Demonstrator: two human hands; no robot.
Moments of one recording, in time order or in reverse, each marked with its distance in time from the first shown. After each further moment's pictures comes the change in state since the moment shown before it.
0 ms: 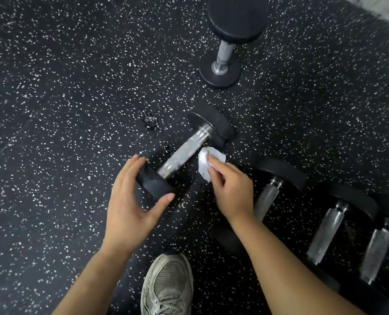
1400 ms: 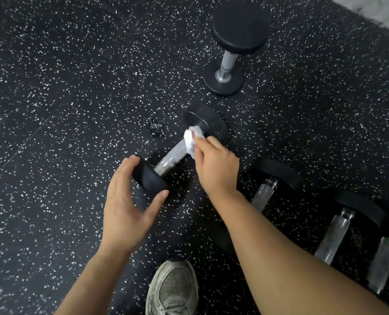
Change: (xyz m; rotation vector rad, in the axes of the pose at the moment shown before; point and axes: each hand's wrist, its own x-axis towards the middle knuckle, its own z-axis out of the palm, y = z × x) left_hand 0.010 -0.002 -0.012 0.043 0.081 0.003; right_hand 0.060 -0.049 0.029 -0.255 0.069 -0.105
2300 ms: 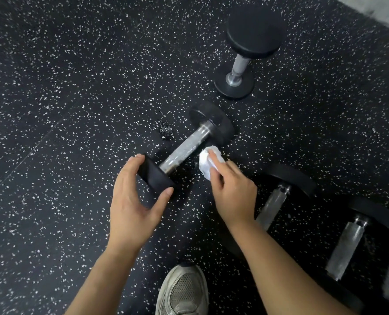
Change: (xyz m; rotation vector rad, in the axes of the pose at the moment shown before) left_hand 0.013 -0.010 -0.006 -0.007 0.045 0.017; right_hand -0.045 0.012 -0.006 0.088 0.056 0.004
